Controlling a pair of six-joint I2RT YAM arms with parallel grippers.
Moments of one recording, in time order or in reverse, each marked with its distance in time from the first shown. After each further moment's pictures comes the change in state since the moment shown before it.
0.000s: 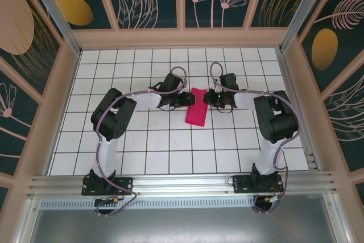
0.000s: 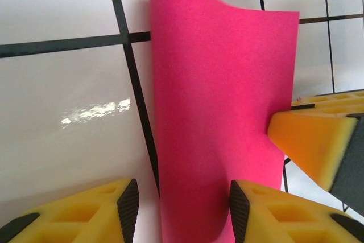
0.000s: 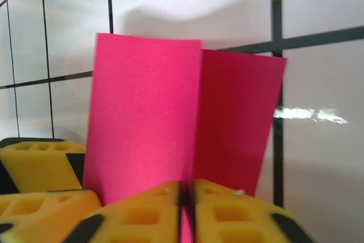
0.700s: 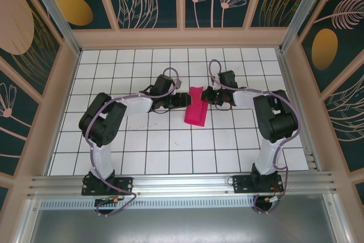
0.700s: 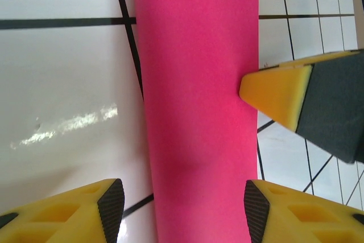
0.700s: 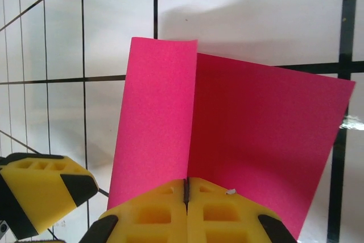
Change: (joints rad) left arm 0.041 -0.133 -0.159 0.101 0.068 -0.006; right arm 0.013 0.020 0.051 0.001 -0.055 0.002
